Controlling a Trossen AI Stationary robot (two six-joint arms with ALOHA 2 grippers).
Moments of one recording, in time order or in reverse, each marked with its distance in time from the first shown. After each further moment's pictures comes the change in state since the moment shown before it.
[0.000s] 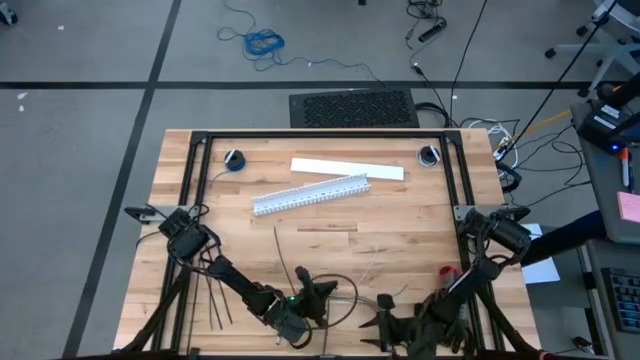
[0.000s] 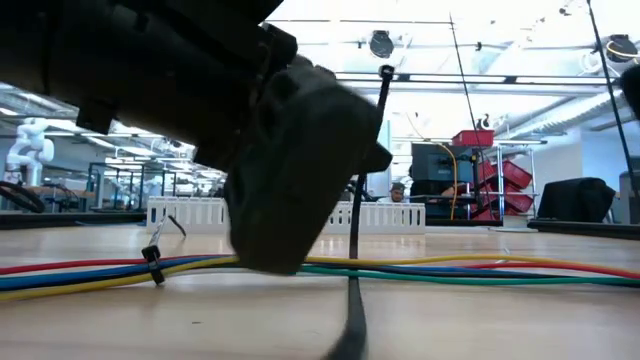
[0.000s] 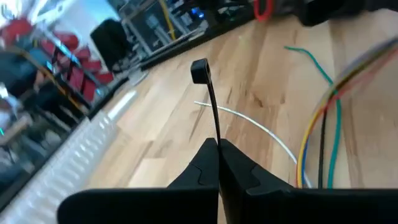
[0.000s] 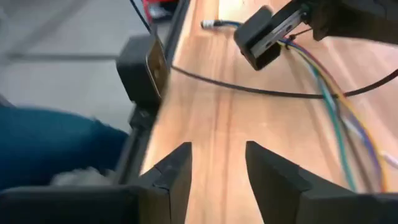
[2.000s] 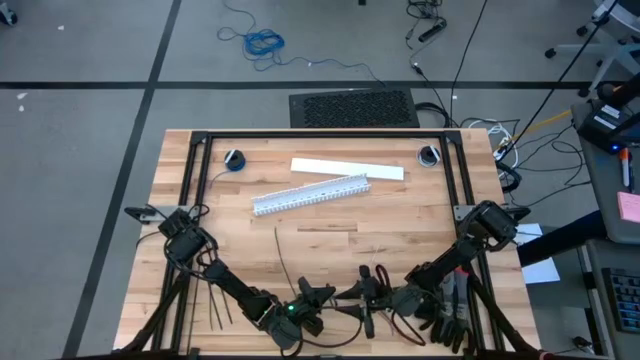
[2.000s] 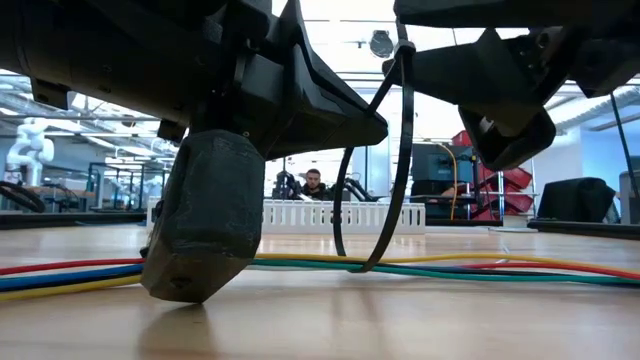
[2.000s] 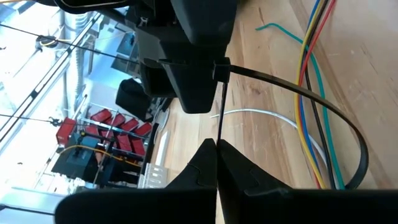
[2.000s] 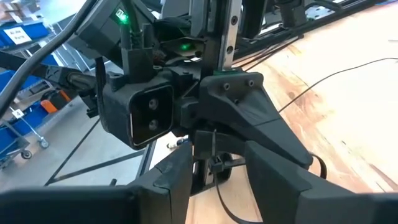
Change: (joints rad) left arm -0.038 -0.003 0.001 0.060 -0.025 0.623; right arm -0.249 -0.018 -0.170 0.640 -0.106 -0.028
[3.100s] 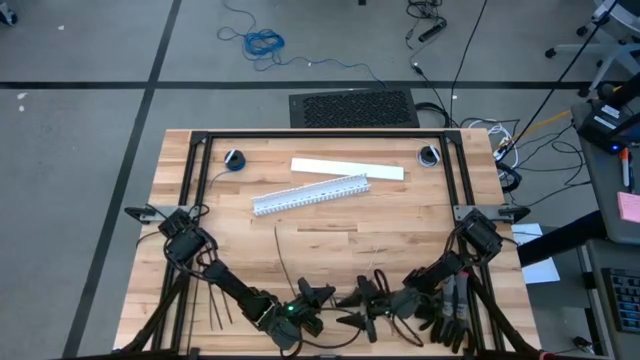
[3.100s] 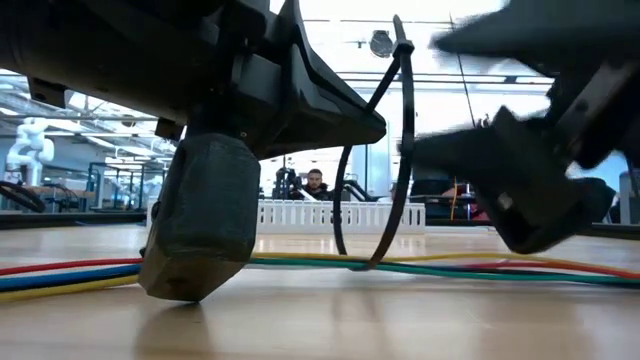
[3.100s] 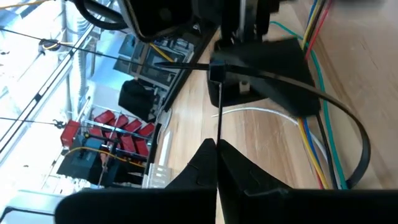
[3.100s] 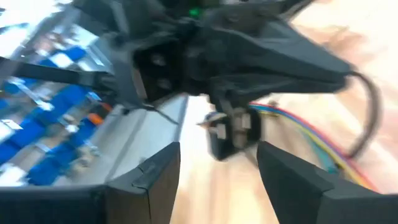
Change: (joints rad) left arm -0.003 0.000 0.000 0.000 -0.008 0.025; right arm 0.012 0.163 -0.005 0.190 -0.072 0.179
